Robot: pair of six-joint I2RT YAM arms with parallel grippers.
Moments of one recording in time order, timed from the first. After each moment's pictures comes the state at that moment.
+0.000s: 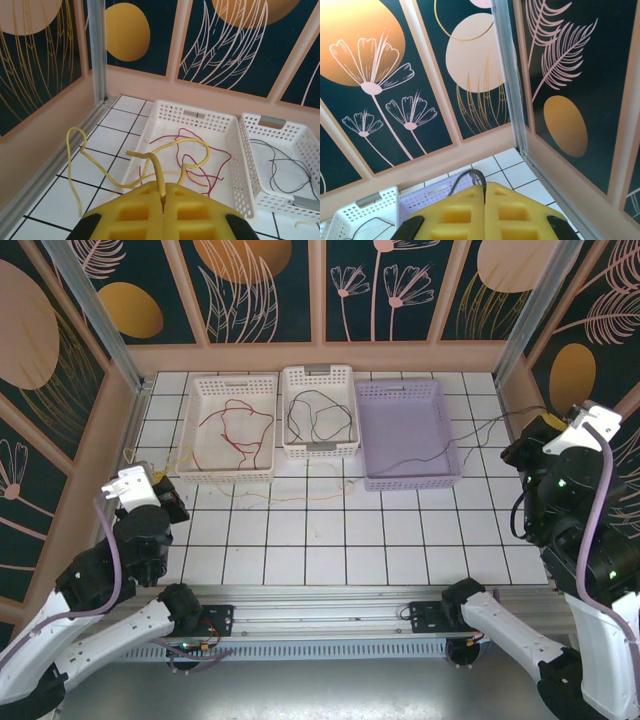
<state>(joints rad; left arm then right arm) -0.89 0.49 0.91 -0.82 -1.02 -0.50 0.48 0.75 1.52 -0.87 0.75 0.28</state>
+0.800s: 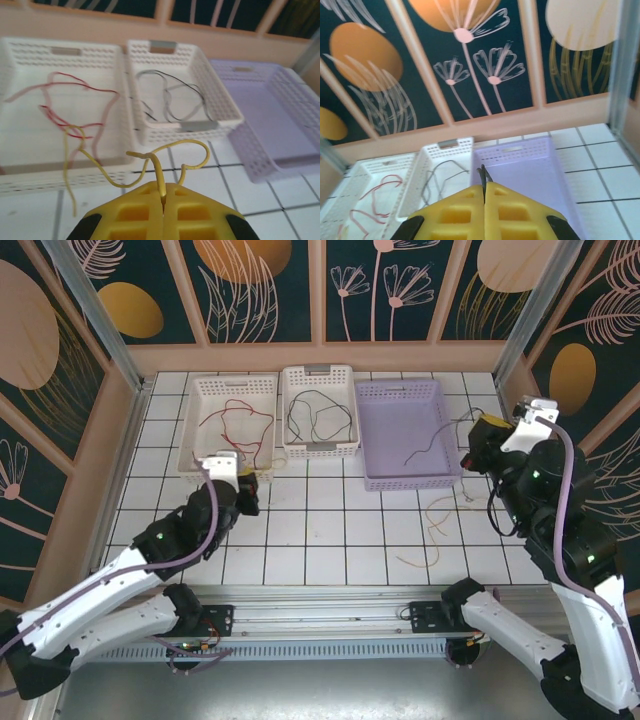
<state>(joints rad) -0.89 0.81 0.76 -0.38 -0.50 -0.51 0.51 0.76 1.42 -0.81 0.34 0.32</state>
